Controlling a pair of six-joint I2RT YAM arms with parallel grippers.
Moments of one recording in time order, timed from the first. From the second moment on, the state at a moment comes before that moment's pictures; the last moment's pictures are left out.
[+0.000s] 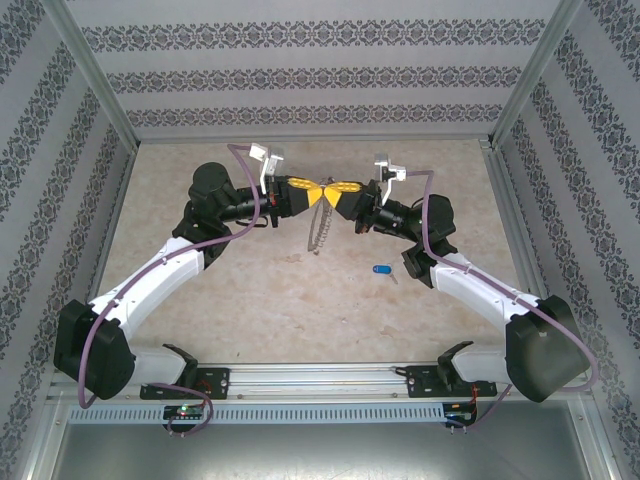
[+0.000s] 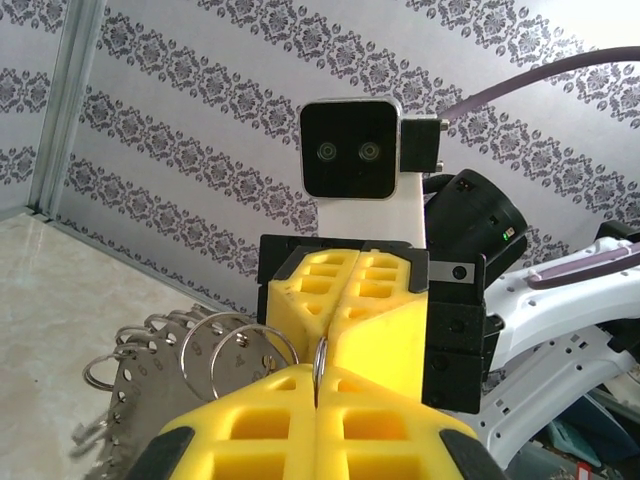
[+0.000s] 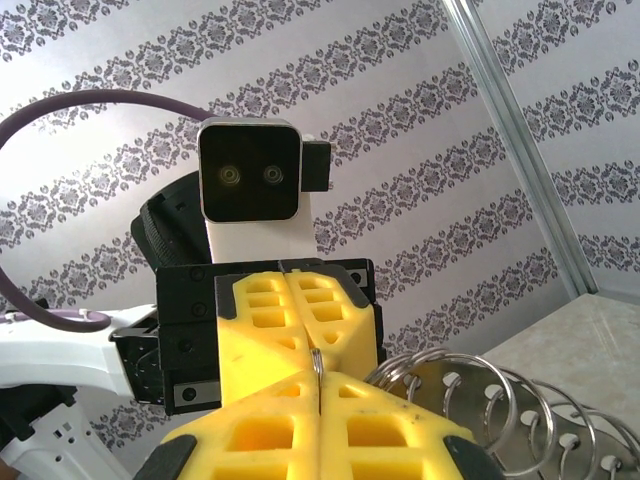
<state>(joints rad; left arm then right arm) -0.44 1.32 1.02 0.41 0.90 -0.50 0.49 1.29 0.75 0.95 -0.76 0.79</state>
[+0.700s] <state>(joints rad) -0.45 1.31 1.17 -0.08 0.88 0.02 0.28 1.16 0.62 0.87 -0.80 0.96</state>
